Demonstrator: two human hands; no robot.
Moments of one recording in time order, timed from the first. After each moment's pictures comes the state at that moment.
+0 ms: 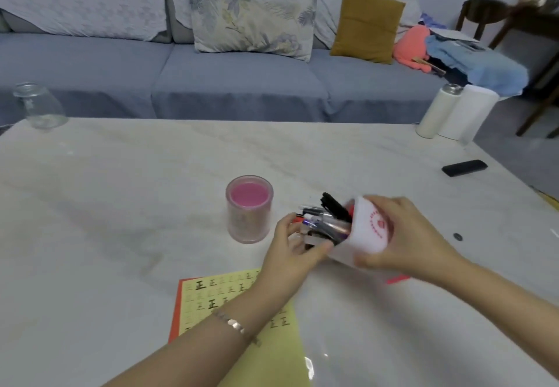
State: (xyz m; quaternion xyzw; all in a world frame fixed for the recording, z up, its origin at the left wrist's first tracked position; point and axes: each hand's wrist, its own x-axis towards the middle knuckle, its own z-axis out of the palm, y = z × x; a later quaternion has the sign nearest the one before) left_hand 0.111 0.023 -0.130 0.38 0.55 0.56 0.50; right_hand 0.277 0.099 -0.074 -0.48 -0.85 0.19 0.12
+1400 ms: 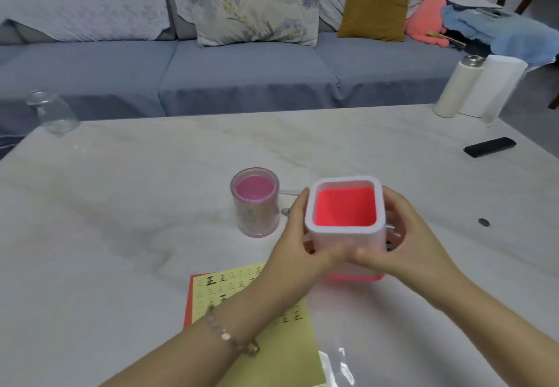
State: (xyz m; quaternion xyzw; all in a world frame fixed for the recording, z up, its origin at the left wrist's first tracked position) left_hand 0.111 0.007 -0.100 0.49 0.50 0.54 0.47; right_hand 0.265 0.065 -0.092 -0.40 -0.71 0.47 0.35
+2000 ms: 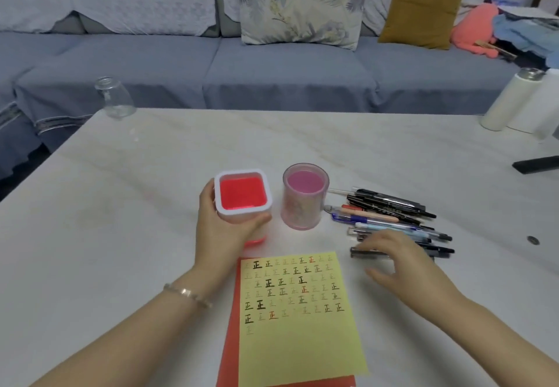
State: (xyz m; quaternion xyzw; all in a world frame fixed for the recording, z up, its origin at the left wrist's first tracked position) left_hand -0.017 -0.035 -0.126 0.33 0.67 0.63 0.21; right_hand 0.227 0.055 -0.132 -0.41 -0.88 0.22 0.10
